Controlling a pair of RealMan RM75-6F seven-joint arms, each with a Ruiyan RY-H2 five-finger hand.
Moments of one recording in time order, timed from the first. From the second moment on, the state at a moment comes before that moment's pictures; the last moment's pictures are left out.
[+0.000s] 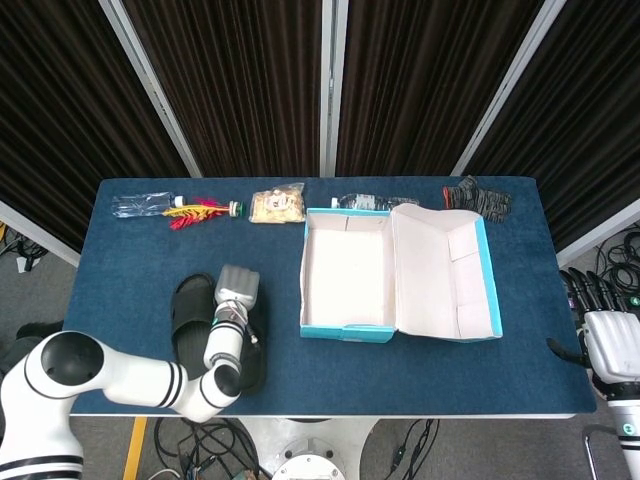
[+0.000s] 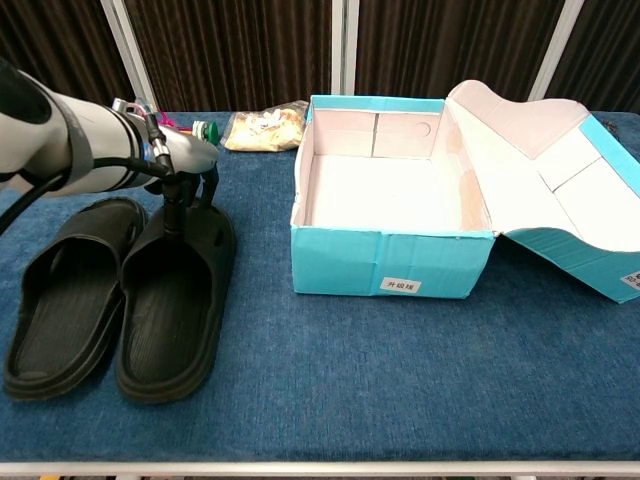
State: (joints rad) left arm -1.28 -1.64 -0.17 -1.61 -0.13 1.20 1.14; right arm 0.14 -1.00 0.09 -1.63 -1.45 1.39 0.04
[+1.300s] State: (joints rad) left arm -1.00 -1.51 -0.53 -1.36 0.79 0.70 -0.19; right arm 0.16 -0.94 0.09 -1.71 -1.49 1.39 -0.01
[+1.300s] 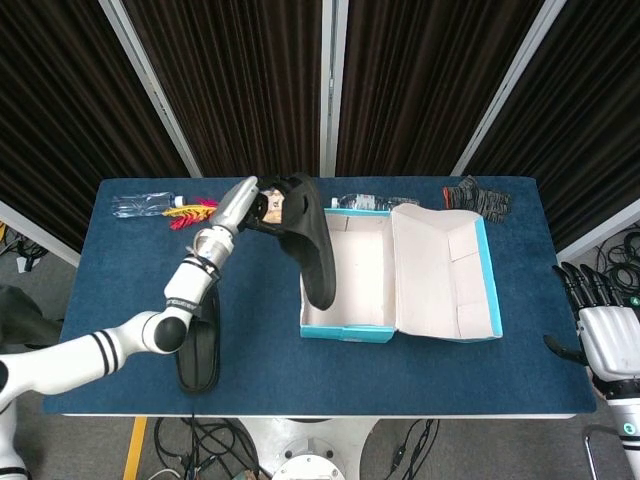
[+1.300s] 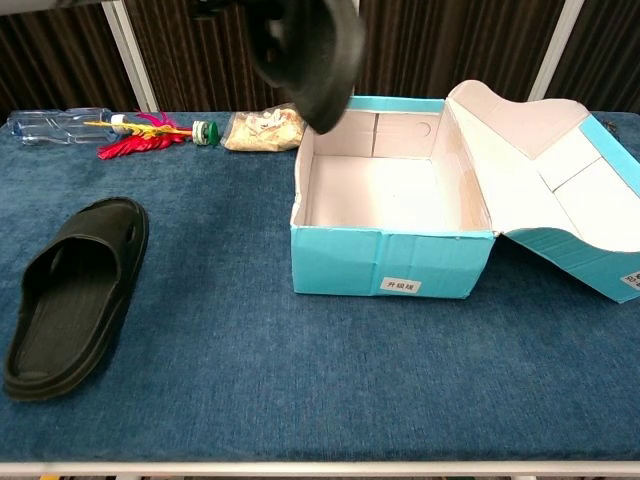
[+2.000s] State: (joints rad) left arm -1.21 -1.88 -0.50 -0.87 0.98 0.65 -0.33; right arm 0.17 -0.92 0.09 -1.74 -1.48 1.37 -0.04
